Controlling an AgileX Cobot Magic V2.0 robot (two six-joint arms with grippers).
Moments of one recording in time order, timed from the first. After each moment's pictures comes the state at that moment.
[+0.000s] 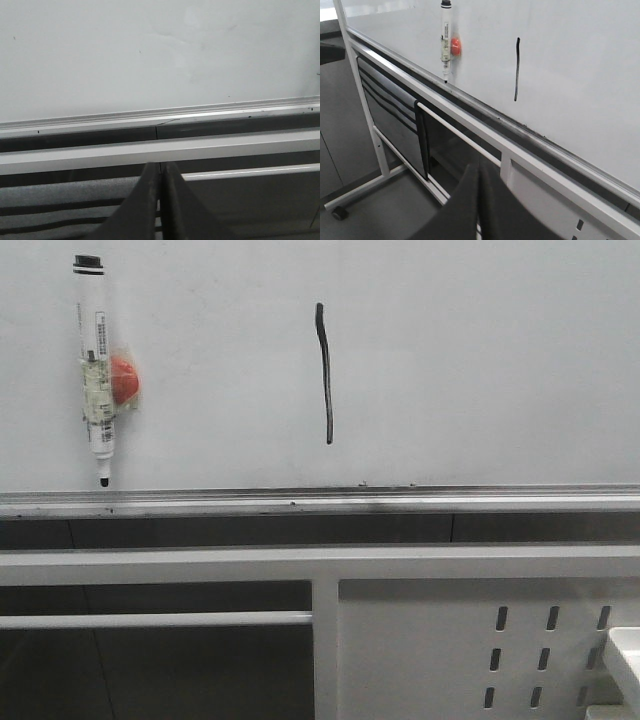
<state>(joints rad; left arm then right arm) -0.03 -0.01 0.00 -0.04 0.33 0.10 0.63 0.14 -0.22 0.39 0.34 -0.43</state>
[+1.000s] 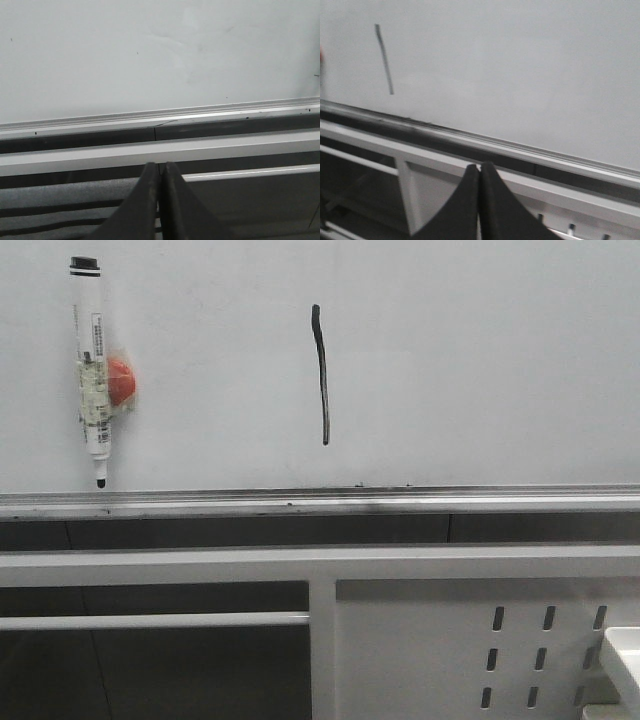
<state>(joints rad) -0.03 -0.01 0.00 -0.04 0.33 0.10 0.31 -0.01 0.01 -0.06 0.16 0.07</state>
